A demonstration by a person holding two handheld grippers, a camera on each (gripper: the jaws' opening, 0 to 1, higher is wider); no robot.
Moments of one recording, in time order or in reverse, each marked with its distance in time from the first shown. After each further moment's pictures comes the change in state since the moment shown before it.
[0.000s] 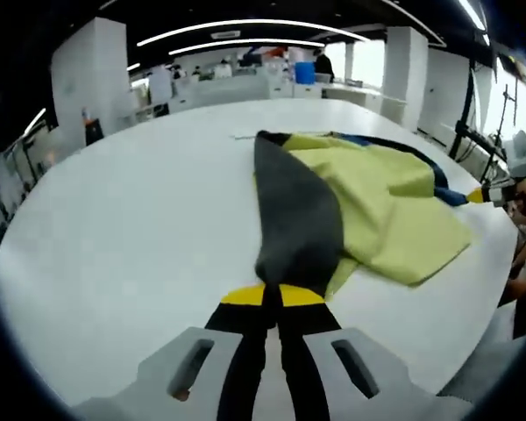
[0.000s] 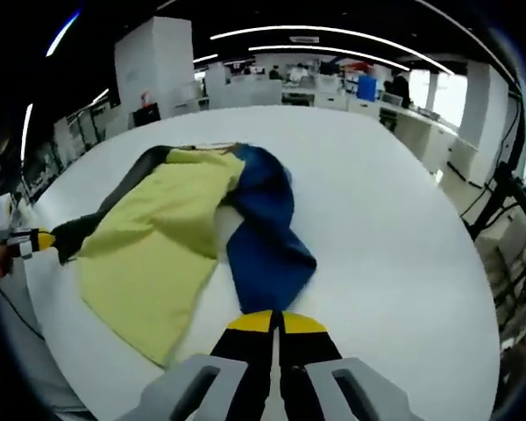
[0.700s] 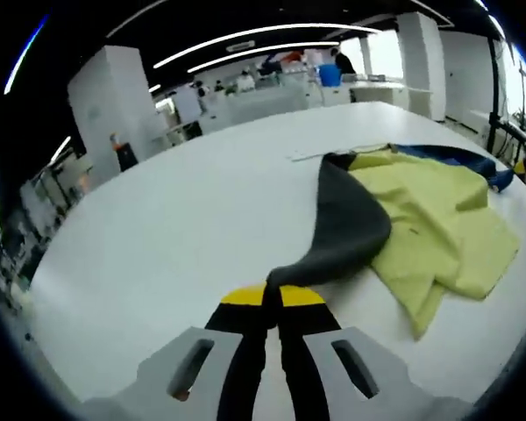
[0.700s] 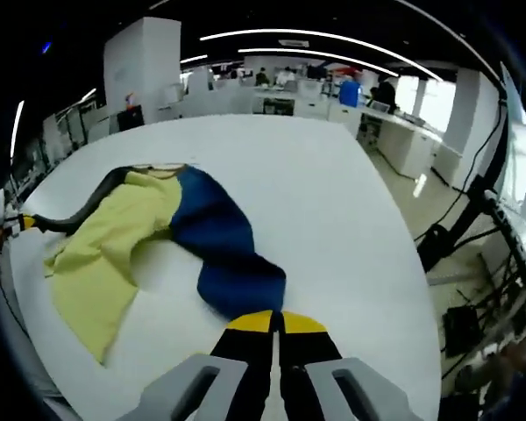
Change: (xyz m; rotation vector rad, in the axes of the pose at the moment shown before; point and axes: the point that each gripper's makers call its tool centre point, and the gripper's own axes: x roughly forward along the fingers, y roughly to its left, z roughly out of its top) left arm 0.010 0.093 0.054 0.107 -0.034 0.219; right arm -0.008 -0.109 0.038 -0.012 0.016 -0.091
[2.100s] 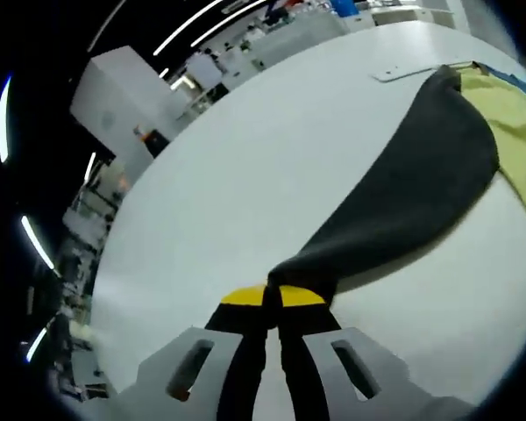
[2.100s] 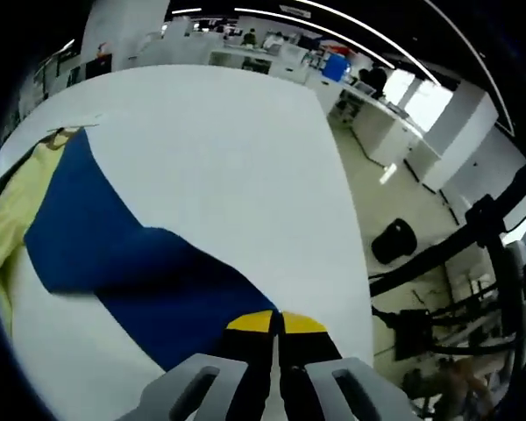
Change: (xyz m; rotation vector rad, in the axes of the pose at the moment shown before) left arm 0.107 0.122 -0.028 0.227 0.291 0.233; right arm 0.118 -0.135 0.030 -0.056 0.173 -0.215
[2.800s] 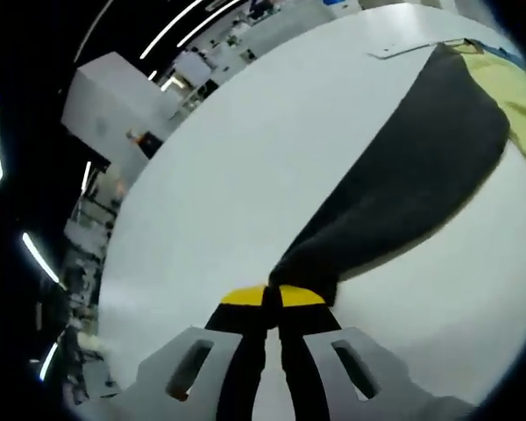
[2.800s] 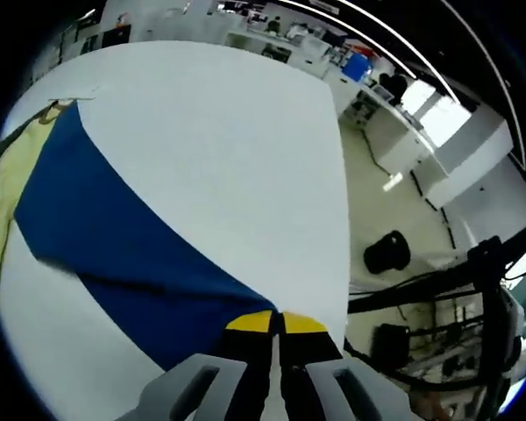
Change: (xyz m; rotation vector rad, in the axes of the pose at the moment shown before) left arm 0.010 0.009 -0.016 0.034 0.021 -0.019; right arm 0.016 -0.015 0.017 -0.161 0.048 -0.015
